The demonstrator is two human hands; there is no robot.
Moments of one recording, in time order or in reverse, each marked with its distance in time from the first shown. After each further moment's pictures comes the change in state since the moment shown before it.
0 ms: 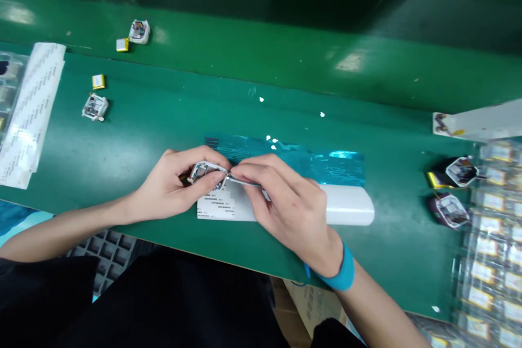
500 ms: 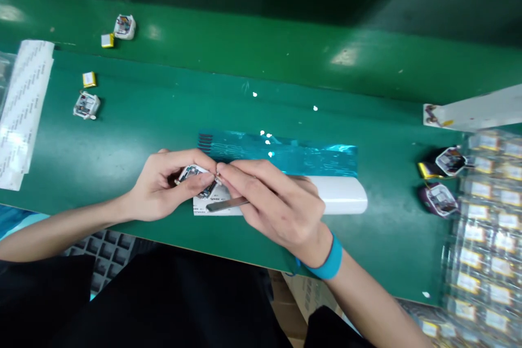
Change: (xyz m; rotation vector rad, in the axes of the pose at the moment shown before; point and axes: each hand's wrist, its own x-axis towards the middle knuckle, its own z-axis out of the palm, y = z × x) left_hand -0.001 0.006 -0.003 -0.183 -0.054 0.014; right_hand -0.004 -0.004 -0.004 -0.152 0.051 -0.149
